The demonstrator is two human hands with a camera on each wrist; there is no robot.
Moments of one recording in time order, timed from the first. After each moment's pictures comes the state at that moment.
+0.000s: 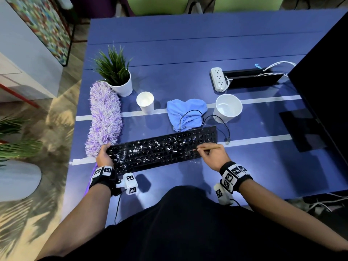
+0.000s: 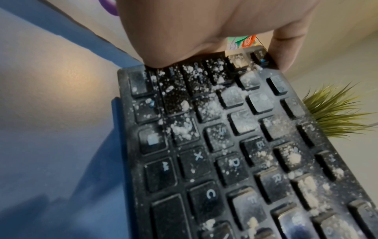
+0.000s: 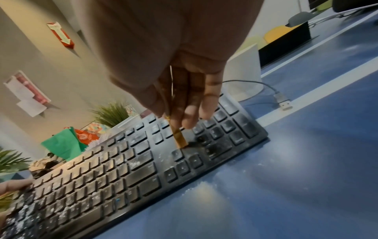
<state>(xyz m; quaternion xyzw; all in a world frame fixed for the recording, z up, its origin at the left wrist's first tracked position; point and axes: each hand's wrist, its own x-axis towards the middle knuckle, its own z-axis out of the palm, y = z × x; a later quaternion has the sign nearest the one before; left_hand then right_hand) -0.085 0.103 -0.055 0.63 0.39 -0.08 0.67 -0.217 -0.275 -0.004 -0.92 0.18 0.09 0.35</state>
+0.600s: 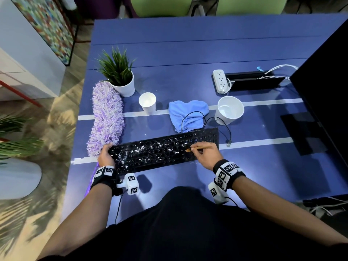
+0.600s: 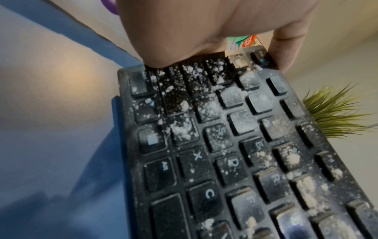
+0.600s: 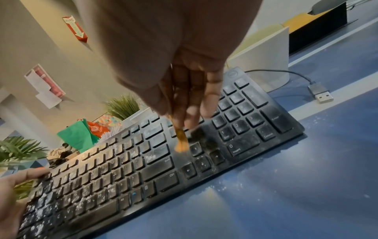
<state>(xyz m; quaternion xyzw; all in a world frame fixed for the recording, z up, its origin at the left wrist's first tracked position) -0.084 0.106 -0.060 0.62 0.39 -0.07 0.68 -0.197 -0.255 -0.002 -0.91 0.15 0.09 0.37</state>
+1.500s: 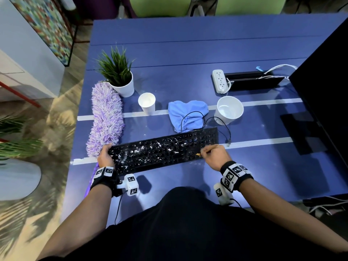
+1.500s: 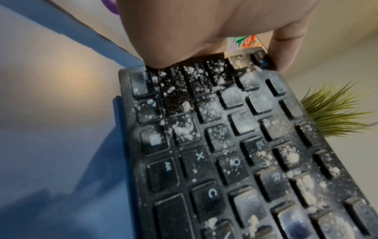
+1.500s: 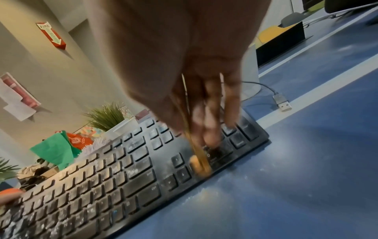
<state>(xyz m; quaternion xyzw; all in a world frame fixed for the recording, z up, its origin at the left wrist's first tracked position) -0.086 0.103 -0.058 0.63 0.38 -0.08 0.67 -0.214 -0.277 0.005 -0.91 0.23 0.15 0.31</state>
